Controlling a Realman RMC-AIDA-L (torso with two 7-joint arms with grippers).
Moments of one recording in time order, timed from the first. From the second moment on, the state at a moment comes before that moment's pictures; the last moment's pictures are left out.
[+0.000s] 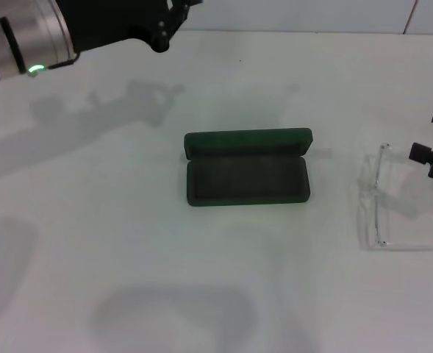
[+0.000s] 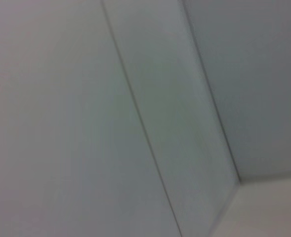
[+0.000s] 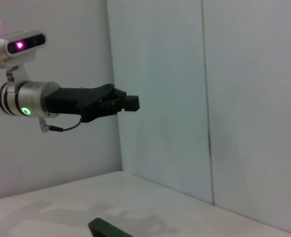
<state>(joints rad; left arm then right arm) -1.00 -2.10 2.85 -0.63 -0.56 1.61 -0.77 0.41 1.93 -0.63 -0.42 -1.70 -1.60 0.97</state>
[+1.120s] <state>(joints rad) -1.04 -2.10 2.85 -0.66 -0.37 1.61 -0.56 0.42 1.93 -0.61 -0.41 -1.69 -1.54 0.96</state>
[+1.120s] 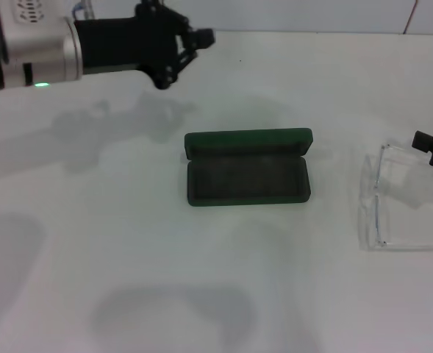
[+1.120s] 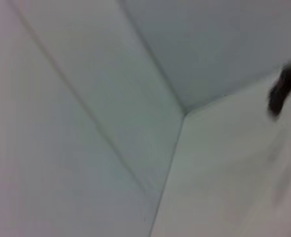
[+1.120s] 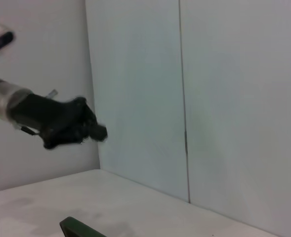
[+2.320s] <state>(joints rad) -0.87 -2.08 2.84 -0.44 -1.53 1.66 -1.94 0.41 1.93 -0.62 -0.41 -1.69 -1.55 0.96</state>
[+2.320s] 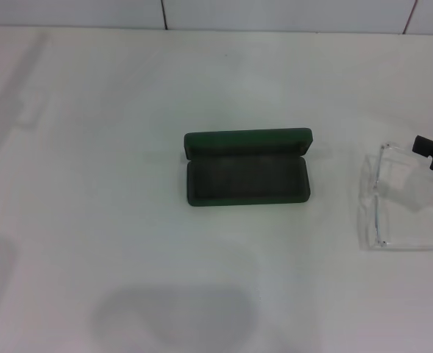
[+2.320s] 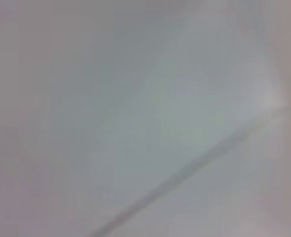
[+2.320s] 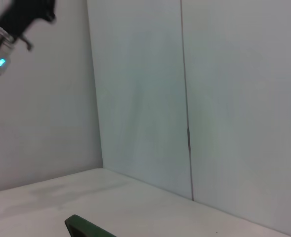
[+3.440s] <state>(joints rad) -0.98 -2.09 2.85 -0.72 -0.29 2.01 -0.95 0.43 1.92 -0.64 -0.40 -1.70 -1.56 0.98</state>
